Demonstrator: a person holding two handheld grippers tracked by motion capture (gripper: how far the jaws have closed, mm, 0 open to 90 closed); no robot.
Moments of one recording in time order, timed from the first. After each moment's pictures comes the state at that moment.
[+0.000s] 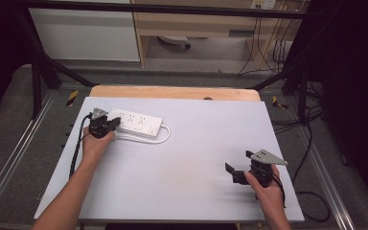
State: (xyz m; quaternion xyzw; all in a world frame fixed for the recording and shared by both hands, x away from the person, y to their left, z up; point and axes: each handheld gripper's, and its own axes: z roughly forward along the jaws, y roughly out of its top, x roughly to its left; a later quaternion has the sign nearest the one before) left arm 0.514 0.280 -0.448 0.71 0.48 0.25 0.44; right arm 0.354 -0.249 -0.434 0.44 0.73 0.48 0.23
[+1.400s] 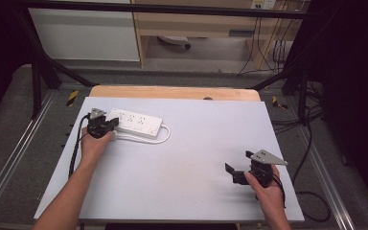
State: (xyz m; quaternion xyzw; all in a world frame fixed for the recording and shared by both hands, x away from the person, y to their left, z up) left arm 0.514 0.285 -0.447 0.71 0.49 0.25 0.43; right arm 0.353 -0.249 -0.433 0.43 0.73 0.48 0.23
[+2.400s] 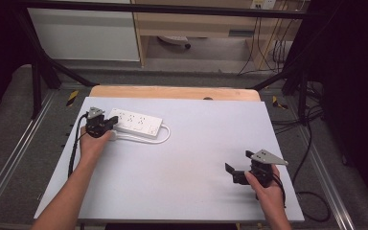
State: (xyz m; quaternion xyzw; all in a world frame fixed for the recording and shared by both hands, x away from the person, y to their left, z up) left arm 0.511 0.287 -0.441 0.71 0.49 0.25 0.45; right arm 0.353 -0.250 -0.433 0.43 0.73 0.48 0.23
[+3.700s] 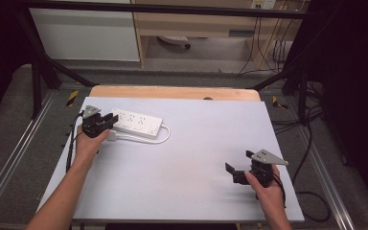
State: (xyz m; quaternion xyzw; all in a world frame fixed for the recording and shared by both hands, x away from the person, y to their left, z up) left arm 0.502 0.291 -0.425 0.69 0.48 0.26 0.47; right arm 0.353 -0.250 -0.432 0.43 0.73 0.48 0.23
